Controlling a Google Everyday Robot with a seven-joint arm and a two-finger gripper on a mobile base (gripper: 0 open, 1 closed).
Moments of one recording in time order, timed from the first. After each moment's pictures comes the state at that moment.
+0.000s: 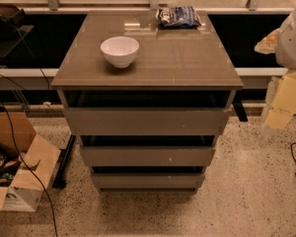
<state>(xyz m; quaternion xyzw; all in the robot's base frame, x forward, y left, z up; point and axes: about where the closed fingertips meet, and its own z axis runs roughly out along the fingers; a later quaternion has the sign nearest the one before) 0.438 -0.217 0.976 -0.60 0.78 -0.03 0.16</state>
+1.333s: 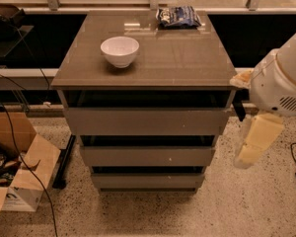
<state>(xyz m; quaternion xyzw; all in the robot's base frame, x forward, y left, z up) 0.417 -0.182 0.915 -0.62 0.77 0.02 0.18</state>
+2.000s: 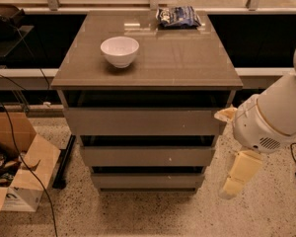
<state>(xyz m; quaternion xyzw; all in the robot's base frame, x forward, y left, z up) 0.394 -0.163 0.840 -0.62 0.76 0.10 0.18</state>
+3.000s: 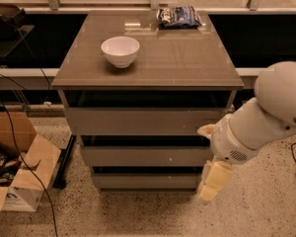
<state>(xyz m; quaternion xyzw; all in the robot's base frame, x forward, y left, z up) 0.408 -0.136 0.774 -0.61 0.76 0.14 0.17</state>
